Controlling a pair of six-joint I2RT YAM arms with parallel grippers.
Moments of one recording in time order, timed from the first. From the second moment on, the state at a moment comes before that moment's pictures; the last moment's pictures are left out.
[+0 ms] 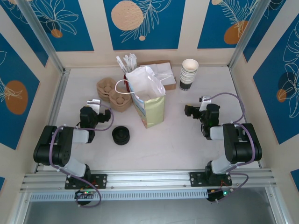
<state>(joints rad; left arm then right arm) -0.08 1.54 0.39 0.74 -0.01 0.06 0.01 1.53 0.39 0.71 -0.15 0.10</state>
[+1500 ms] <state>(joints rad) -0.12 0.77 1.10 -0.98 -0.06 -0.43 -0.04 1.96 2.11 -1.02 -0.23 0.53</state>
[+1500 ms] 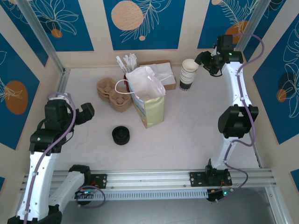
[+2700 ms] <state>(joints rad) -0.12 0.91 1.11 -0.93 -0.02 -0.43 0.01 2.12 2.26 -1.03 -0.10 0.50</state>
